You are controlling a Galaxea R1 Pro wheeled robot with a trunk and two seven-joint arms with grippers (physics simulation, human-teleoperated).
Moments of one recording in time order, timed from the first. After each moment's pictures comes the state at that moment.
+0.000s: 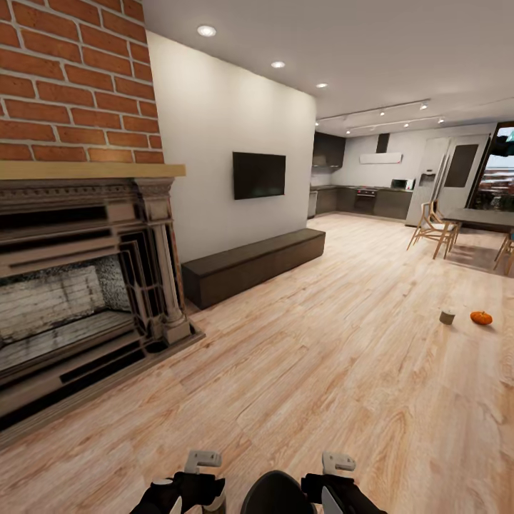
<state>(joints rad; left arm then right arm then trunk) -0.34 -0.08 -0.10 -0.59 0.04 0.31 -0.11 -0.45 0.13 0.01 -0.37 -0.11 0.27 -0.20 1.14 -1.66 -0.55</state>
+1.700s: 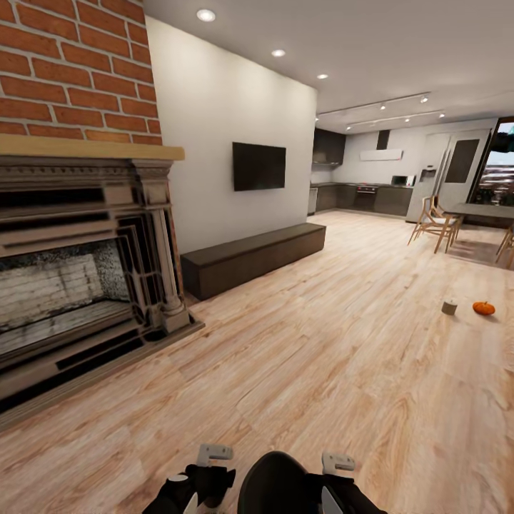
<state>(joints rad) -0.36 -0.14 -0.11 -0.56 0.04 0.26 -0.03 -0.45 0.13 0.01 -0.37 -0.11 0.27 -0.20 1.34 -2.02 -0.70</state>
